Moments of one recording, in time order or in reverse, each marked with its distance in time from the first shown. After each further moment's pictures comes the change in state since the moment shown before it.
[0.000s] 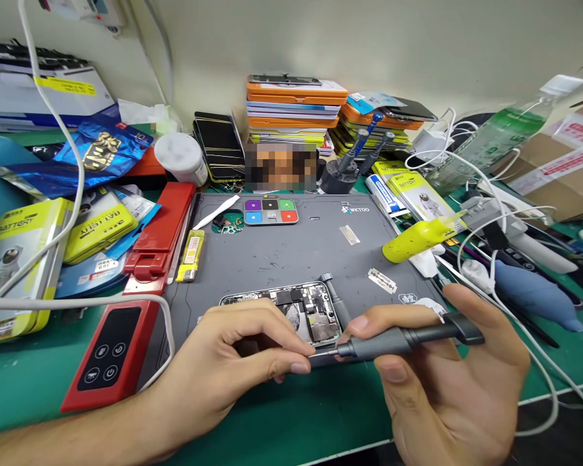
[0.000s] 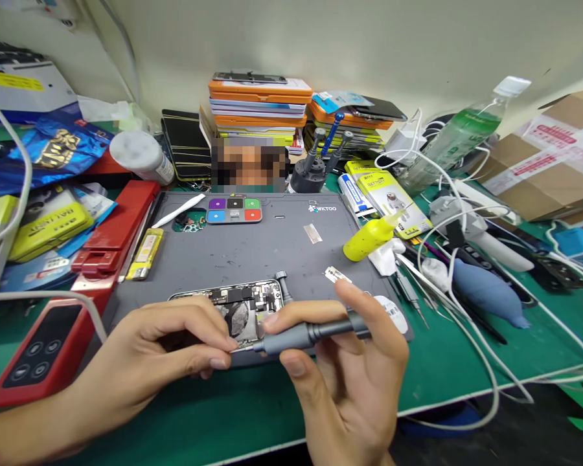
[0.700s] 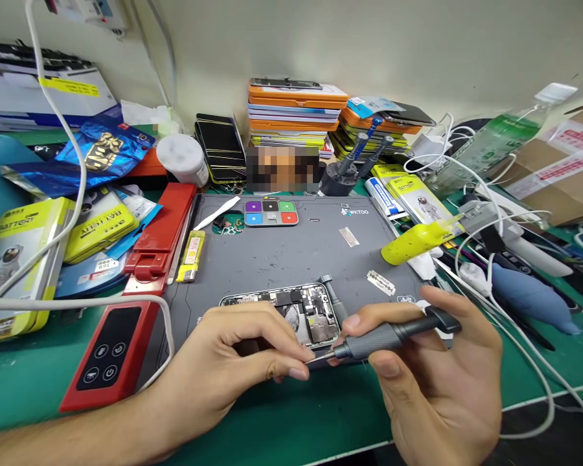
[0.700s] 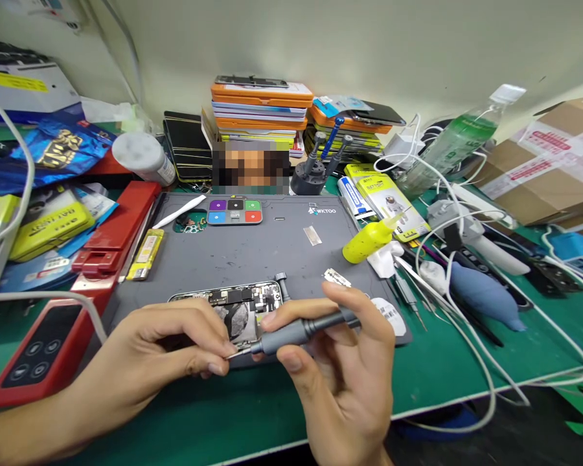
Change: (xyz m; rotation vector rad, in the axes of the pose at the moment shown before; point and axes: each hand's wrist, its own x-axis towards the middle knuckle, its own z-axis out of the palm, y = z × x) left_hand -0.001 0.000 0.000 -0.035 -0.009 -0.036; right_hand -0.008 -0.001 0.000 0.227 0.011 0.244
